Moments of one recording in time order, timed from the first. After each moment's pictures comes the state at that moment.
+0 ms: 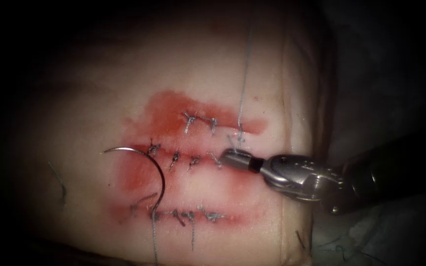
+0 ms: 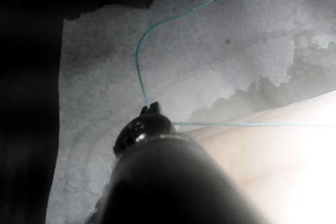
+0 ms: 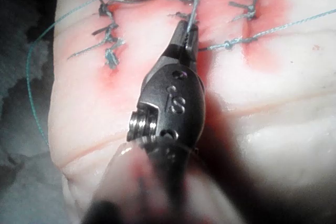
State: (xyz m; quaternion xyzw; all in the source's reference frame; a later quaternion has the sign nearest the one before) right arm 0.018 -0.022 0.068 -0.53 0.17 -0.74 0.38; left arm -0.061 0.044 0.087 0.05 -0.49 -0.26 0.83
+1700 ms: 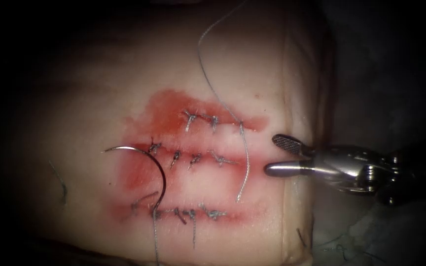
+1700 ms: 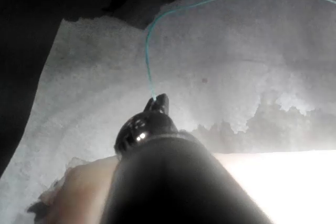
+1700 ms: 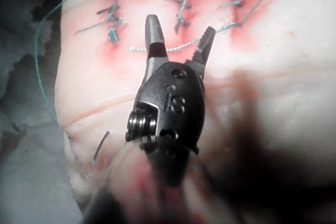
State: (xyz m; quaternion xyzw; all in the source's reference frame) right arm 0.010 -0.017 0.062 -0.55 0.20 -0.72 0.36; left arm -0.059 0.038 0.076 0.17 -0.58 -0.34 0.72
